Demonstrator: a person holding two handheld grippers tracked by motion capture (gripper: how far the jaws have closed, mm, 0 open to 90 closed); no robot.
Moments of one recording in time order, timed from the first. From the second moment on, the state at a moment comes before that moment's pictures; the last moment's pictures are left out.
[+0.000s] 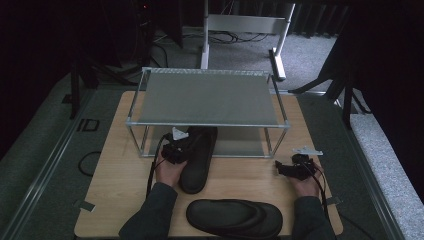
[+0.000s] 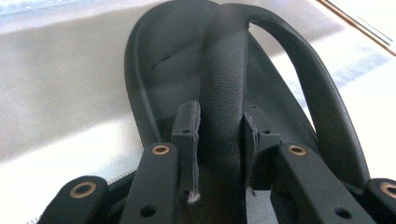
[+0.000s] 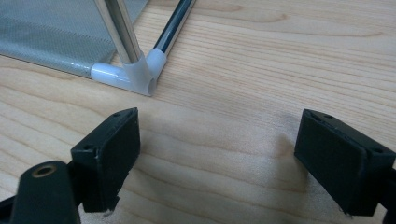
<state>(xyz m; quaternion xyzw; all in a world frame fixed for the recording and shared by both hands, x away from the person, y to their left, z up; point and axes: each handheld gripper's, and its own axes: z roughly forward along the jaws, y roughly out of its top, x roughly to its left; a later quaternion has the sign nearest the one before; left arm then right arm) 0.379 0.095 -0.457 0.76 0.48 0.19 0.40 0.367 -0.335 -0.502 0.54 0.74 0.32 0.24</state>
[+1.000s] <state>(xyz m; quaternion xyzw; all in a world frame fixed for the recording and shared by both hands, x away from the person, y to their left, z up) 0.398 0.104 -0.475 0.72 0.52 0.21 0.41 0.367 -0.335 -0.502 0.54 0.74 0.32 0.24</state>
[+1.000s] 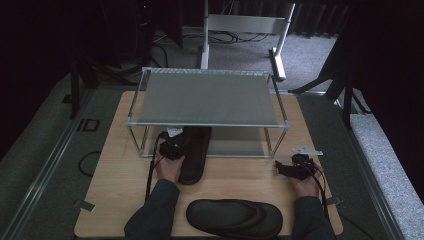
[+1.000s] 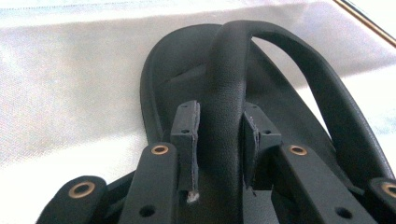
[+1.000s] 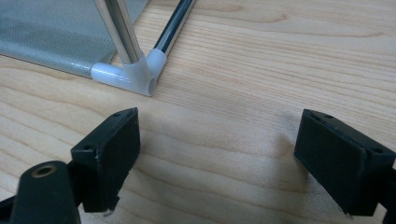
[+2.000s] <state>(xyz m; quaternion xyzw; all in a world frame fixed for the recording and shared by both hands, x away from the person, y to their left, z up) 0.359 0.112 -0.467 0.73 0.50 0.23 0.42 0.367 -0.335 -0.502 0.54 0.74 0.32 0.24</state>
